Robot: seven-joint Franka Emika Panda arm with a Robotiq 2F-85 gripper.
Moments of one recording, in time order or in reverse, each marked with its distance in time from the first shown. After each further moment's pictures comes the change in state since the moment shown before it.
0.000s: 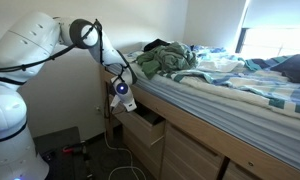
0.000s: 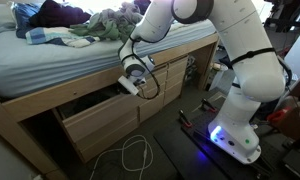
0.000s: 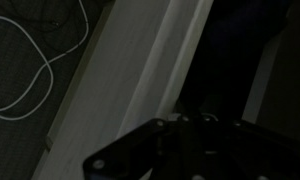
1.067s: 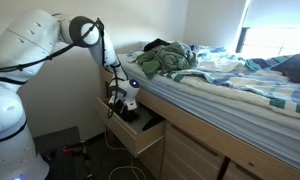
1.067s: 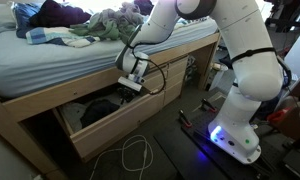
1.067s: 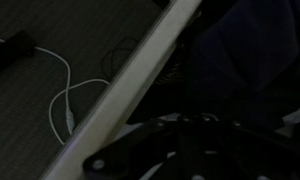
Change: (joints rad) arm -0.082 -0.034 0.048 -0.120 -1.055 -0.251 0.920
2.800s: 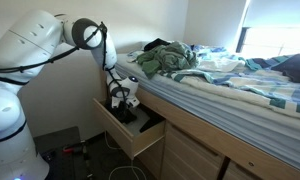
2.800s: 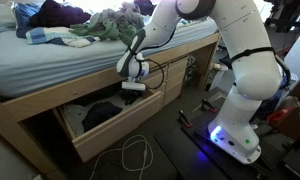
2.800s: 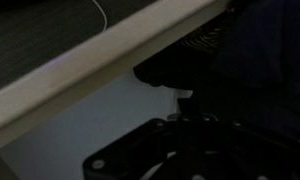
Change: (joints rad) arm -0.063 0.021 0.056 -0.006 -0.531 0.051 0.065
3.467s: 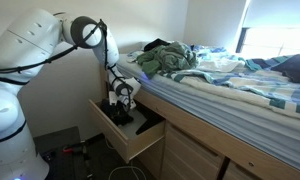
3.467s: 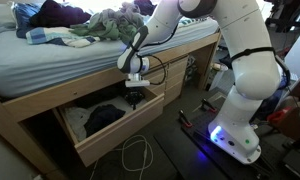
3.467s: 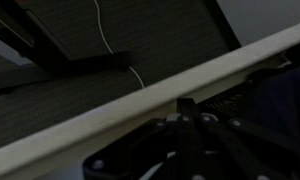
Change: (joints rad) arm -0.036 -0.022 0.001 0.033 -0.126 -0.437 0.040
